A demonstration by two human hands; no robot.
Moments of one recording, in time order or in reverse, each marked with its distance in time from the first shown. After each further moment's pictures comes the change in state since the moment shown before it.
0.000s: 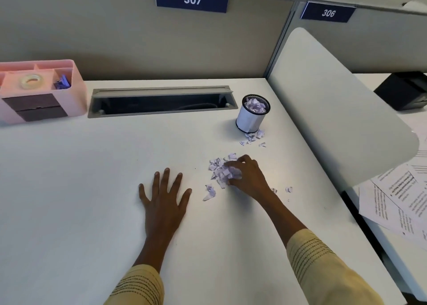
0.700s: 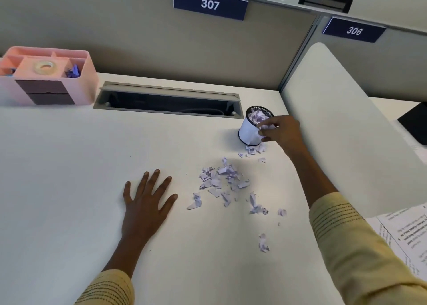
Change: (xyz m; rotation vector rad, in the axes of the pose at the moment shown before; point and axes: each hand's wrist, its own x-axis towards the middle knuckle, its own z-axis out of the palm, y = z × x) left_hand -0.002 0.001 0.000 0.024 0.016 -0.035; right_hand 0.097 0.010 -0.139 0.440 0.199 -0.016
